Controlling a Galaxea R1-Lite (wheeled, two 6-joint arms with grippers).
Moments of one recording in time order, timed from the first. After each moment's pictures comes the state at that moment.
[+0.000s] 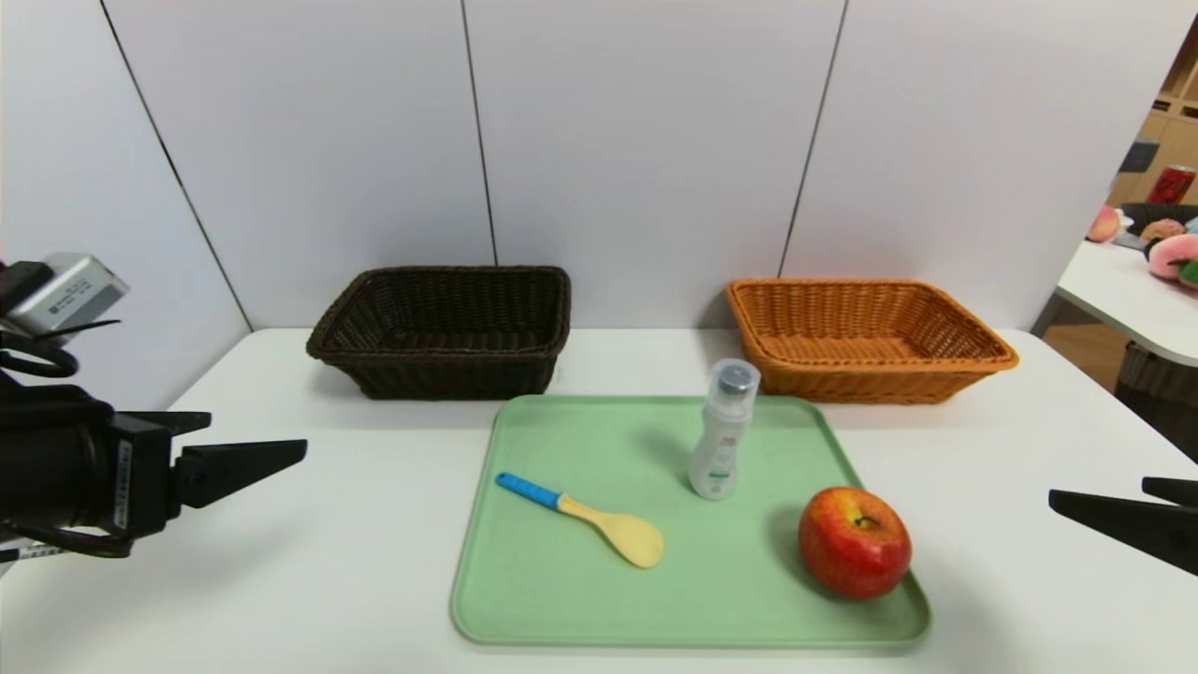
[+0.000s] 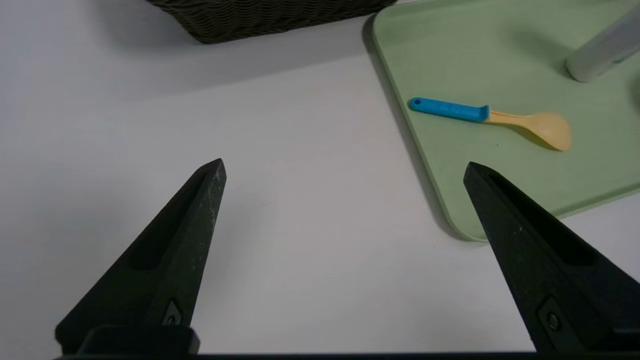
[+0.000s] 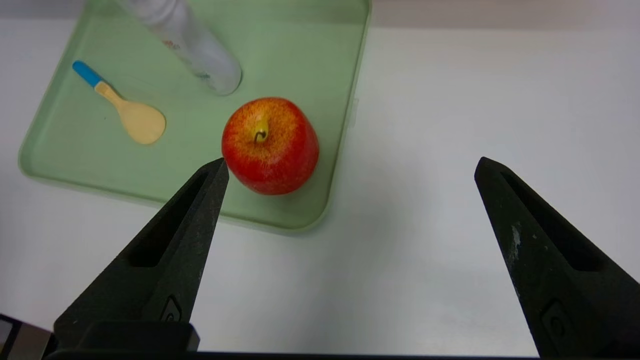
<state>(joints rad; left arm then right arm) -0.10 1.12 -0.80 0.17 -0.25 0.02 0.06 0.98 -0.72 0.29 0.23 0.07</state>
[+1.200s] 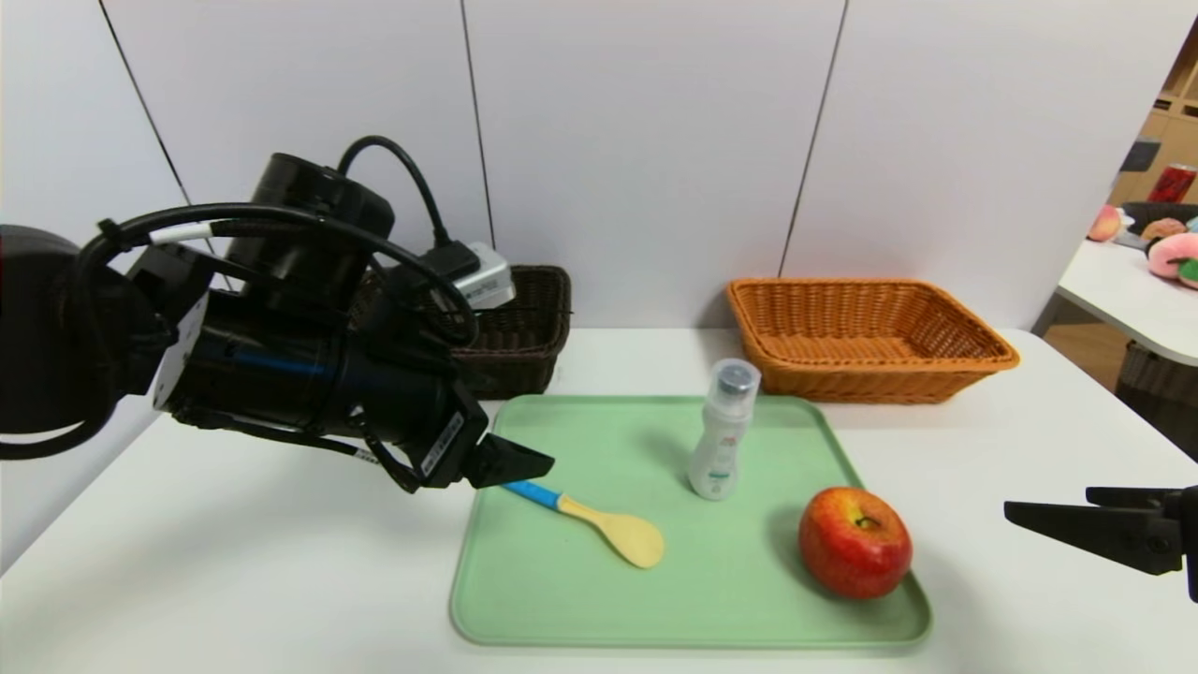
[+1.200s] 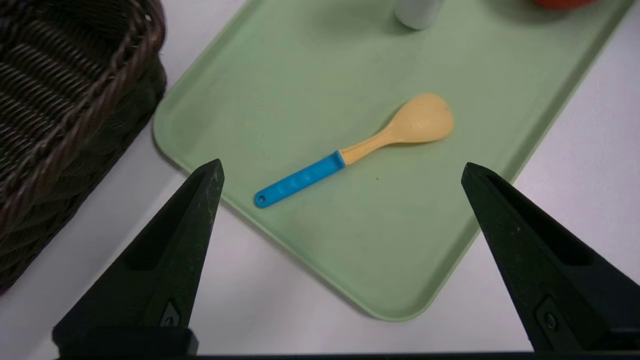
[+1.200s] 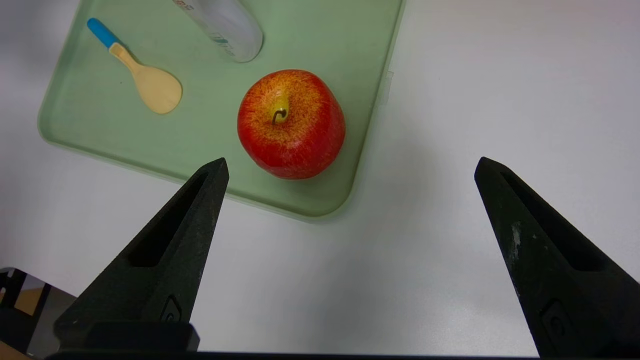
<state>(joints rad) -0.54 1.60 -1.19 0.25 -0.29 0.30 0.06 1.07 -0.73 0.31 0.32 0.05</state>
